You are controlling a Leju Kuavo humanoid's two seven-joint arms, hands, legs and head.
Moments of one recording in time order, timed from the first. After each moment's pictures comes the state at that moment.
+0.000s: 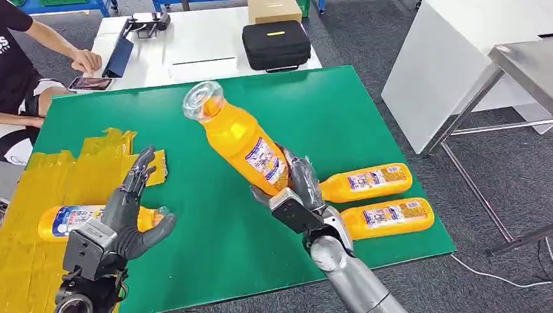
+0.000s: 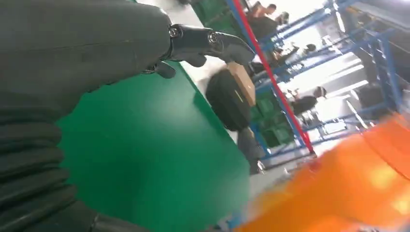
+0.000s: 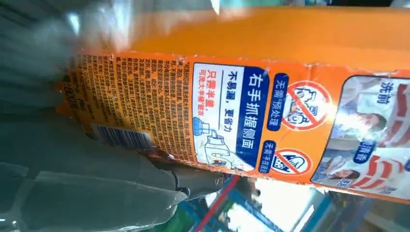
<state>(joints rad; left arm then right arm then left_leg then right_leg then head) 0.01 0.07 -0.30 -1.91 -0.26 -0.02 -0.21 -0.25 0.03 0.55 -1.38 0.40 -0.40 -0.32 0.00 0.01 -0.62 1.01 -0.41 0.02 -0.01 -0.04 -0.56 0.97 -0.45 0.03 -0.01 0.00</state>
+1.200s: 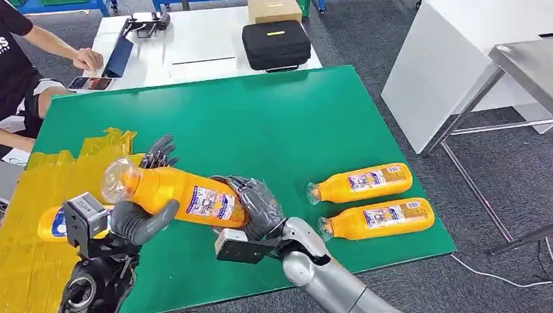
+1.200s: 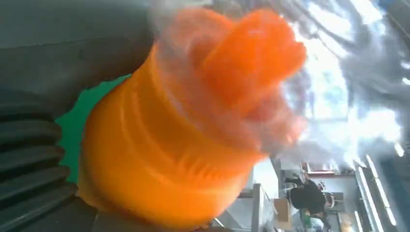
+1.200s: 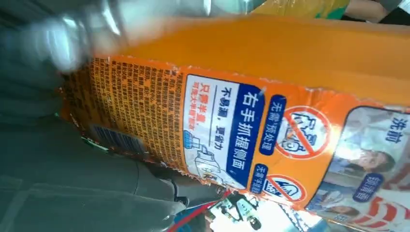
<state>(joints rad) -0.09 0.08 -0.38 -1.83 0.01 -0.08 -0.17 -0.33 0.04 0.80 -1.24 0.59 -0.38 -0.28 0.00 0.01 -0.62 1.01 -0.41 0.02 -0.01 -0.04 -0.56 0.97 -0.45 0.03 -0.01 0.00</state>
